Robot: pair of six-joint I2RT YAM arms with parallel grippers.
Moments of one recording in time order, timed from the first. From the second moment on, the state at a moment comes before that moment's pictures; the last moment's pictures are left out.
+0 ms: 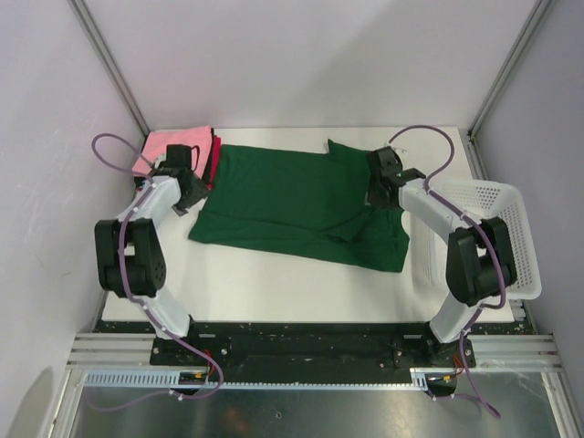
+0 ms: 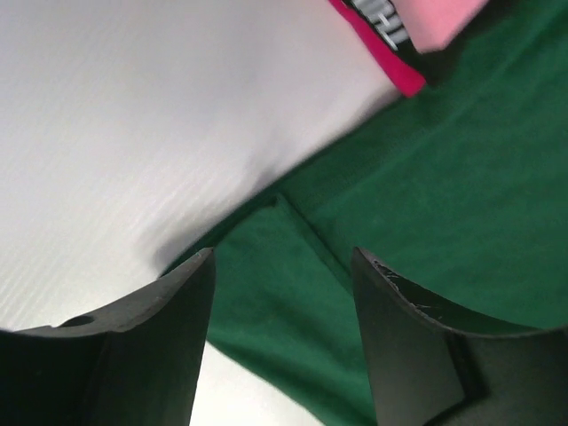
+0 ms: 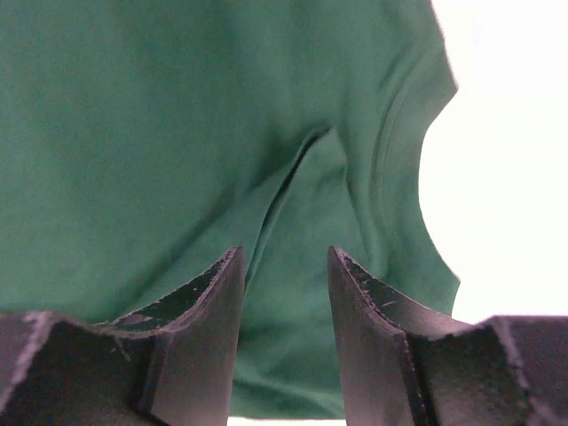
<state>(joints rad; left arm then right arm) 0.03 1.76 1.29 -0.59 -0.26 -0.69 0.35 1.73 1.33 -0.57 0.33 0.52</state>
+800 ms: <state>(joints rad) -0.05 1.61 1.07 -0.53 -0.18 -0.69 0.51 1.73 1.09 -0.48 0.21 0.68</state>
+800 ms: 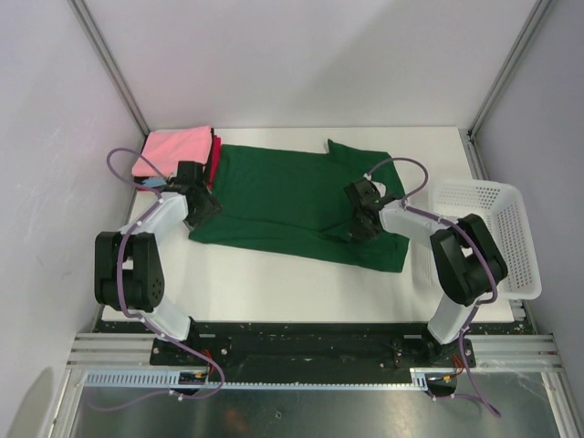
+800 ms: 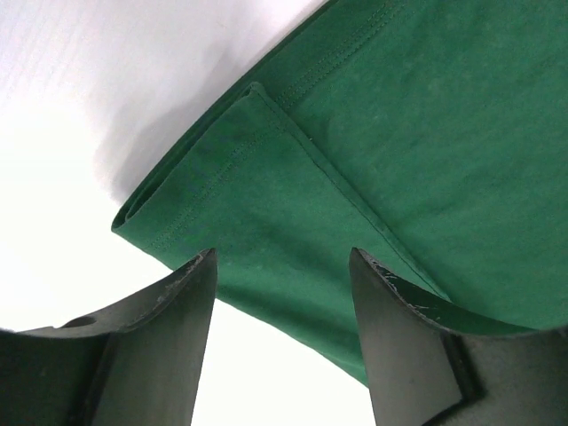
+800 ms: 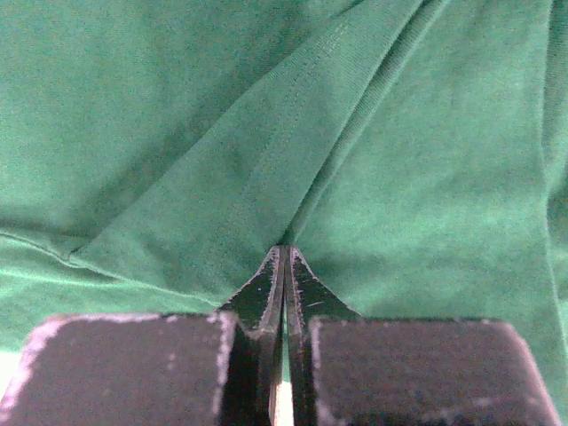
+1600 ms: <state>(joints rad) -0.05 1.61 1.07 -0.52 -0.17 -0.69 0.48 1.98 1.46 -0.43 0.17 0.63</state>
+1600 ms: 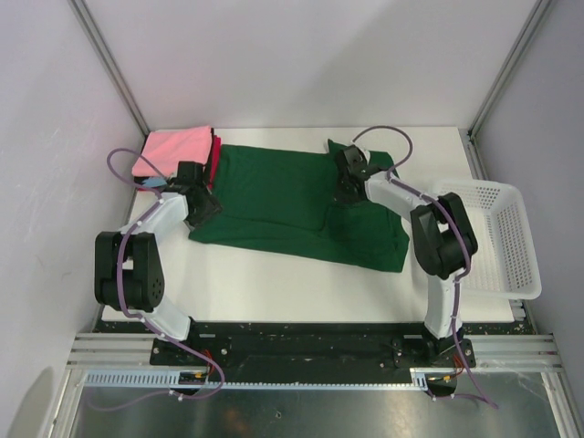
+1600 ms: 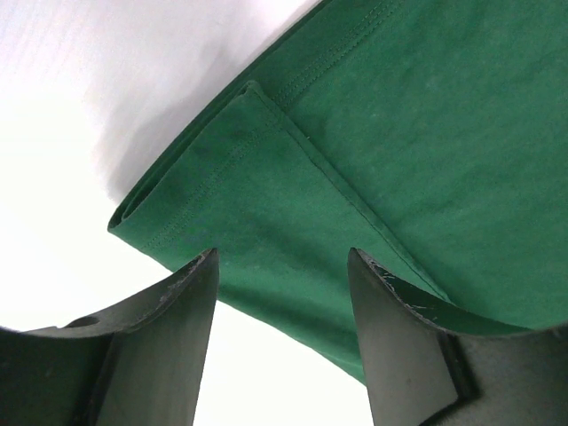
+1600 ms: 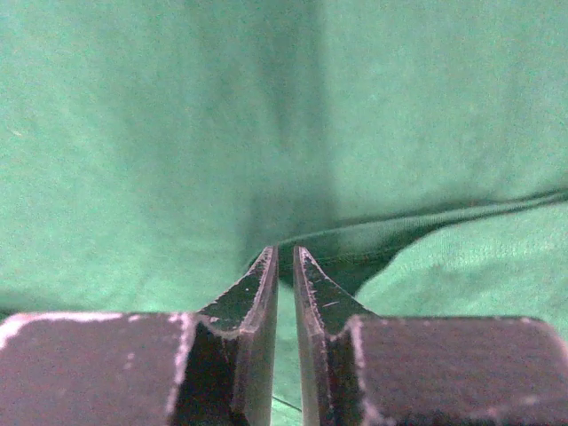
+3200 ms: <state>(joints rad) -0.04 1.46 0.91 -0.51 -0.15 -0.70 0.25 1.47 0.79 -0.49 0.10 0.75</state>
